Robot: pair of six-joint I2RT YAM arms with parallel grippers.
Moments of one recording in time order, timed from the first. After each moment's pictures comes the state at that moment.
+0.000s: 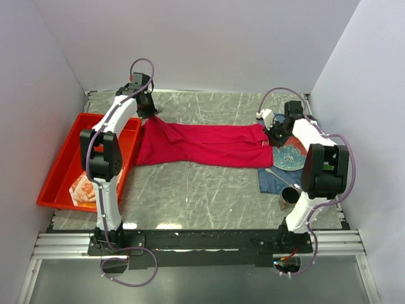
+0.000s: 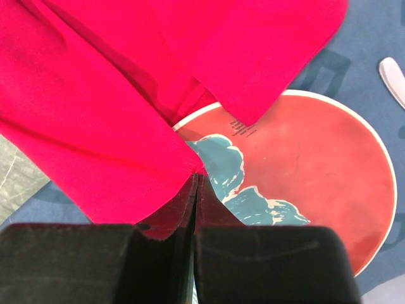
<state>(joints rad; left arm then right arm) -0.18 2.11 1.90 -0.73 -0.07 -0.44 -0.08 1.79 1.30 -0.67 -0.35 -0.88</state>
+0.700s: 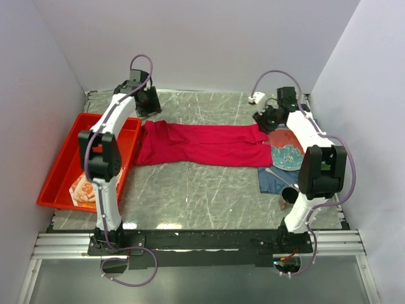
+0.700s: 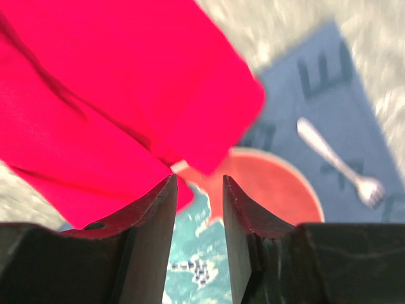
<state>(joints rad) -0.17 2.14 1.98 -0.75 -0.01 -0.42 0.01 1.79 1.46 -0.64 -0.35 -0.77</state>
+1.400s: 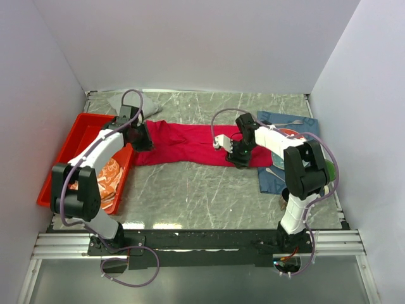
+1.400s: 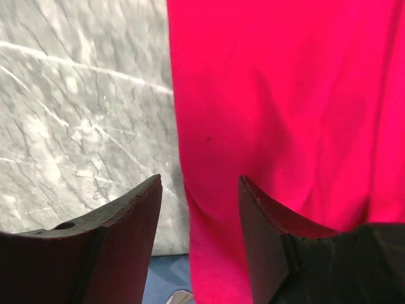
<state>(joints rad) -0.18 1.58 1.17 -0.58 0.14 -0.52 0.35 1.83 1.27 -0.77 -0.36 -1.09</state>
